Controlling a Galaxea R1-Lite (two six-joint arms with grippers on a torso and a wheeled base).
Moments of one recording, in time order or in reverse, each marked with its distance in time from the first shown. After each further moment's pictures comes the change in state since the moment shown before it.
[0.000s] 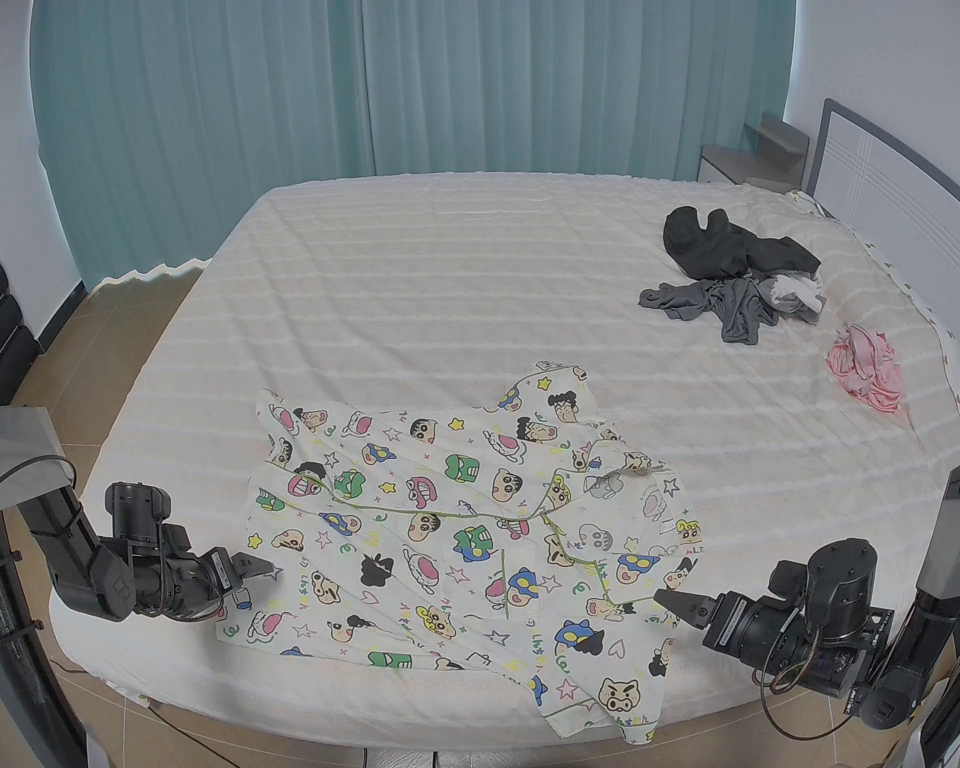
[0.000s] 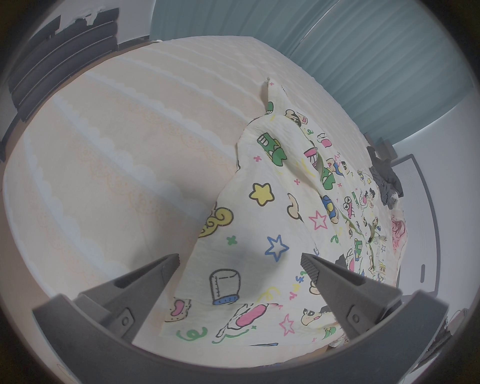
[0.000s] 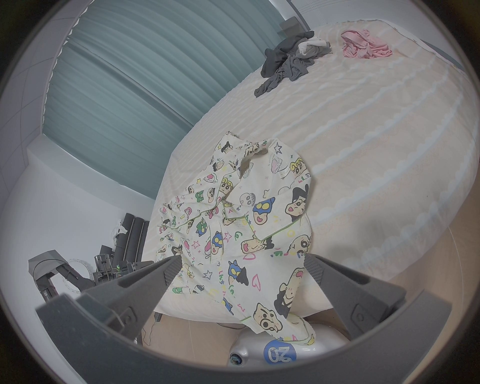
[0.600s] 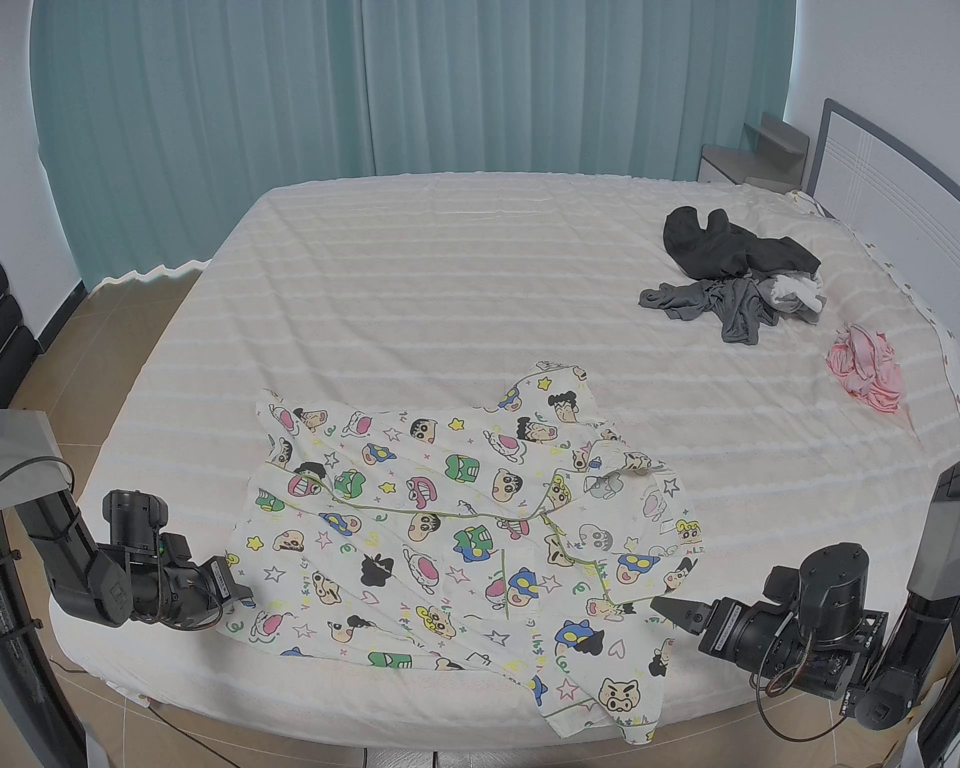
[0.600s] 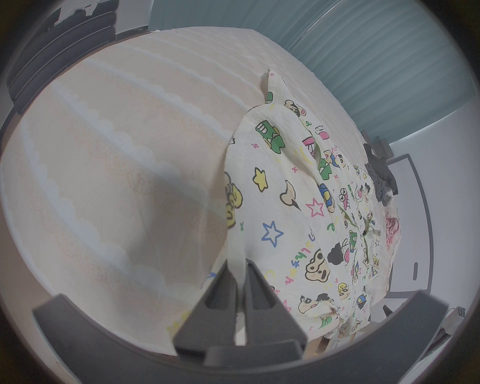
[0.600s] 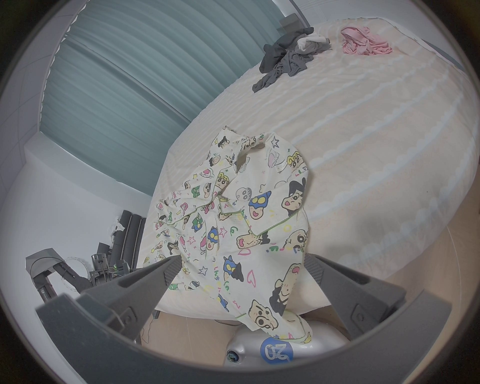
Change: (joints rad) left arm 0.014 0.003 0.030 -0.001 -0.065 0.001; right arm 0.000 0.030 0.000 0.000 0.006 -0.002
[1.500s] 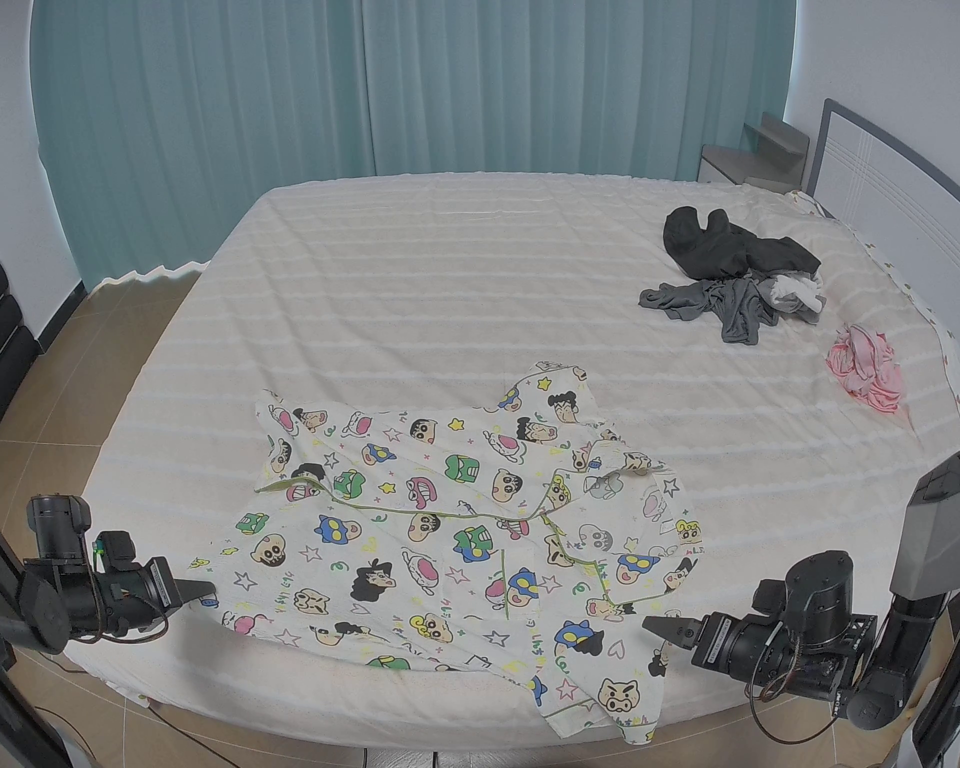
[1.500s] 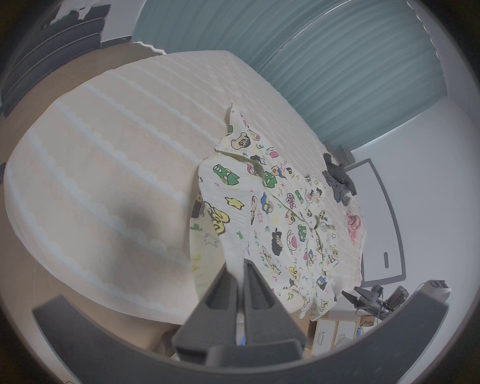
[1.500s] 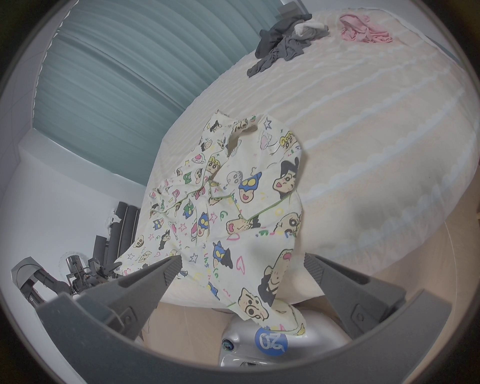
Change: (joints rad) left arm 0.157 -0.309 0.202 -0.003 -0.251 0.094; right arm -0.015 0.062 0.000 0.011 0.059 -0.006
